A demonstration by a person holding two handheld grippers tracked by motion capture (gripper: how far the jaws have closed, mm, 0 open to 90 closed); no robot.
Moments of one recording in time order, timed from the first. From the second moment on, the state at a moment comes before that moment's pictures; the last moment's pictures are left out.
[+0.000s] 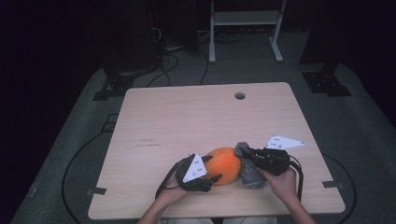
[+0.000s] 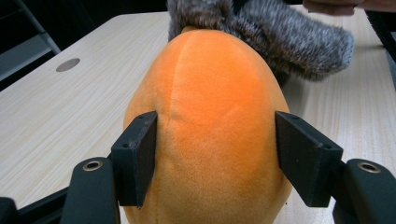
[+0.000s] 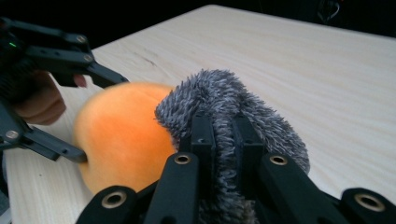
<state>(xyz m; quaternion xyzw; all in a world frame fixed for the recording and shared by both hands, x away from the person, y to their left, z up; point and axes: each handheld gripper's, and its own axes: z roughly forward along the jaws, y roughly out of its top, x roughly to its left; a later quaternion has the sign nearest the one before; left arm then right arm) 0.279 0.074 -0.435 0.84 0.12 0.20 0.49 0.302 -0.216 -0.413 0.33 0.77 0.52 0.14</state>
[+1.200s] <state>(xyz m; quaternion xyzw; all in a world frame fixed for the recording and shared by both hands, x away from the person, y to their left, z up) 0.296 0.083 -0.440 0.84 0.17 0.12 0.51 0.305 -0.223 -0.415 0.34 0.77 0.52 0.13</state>
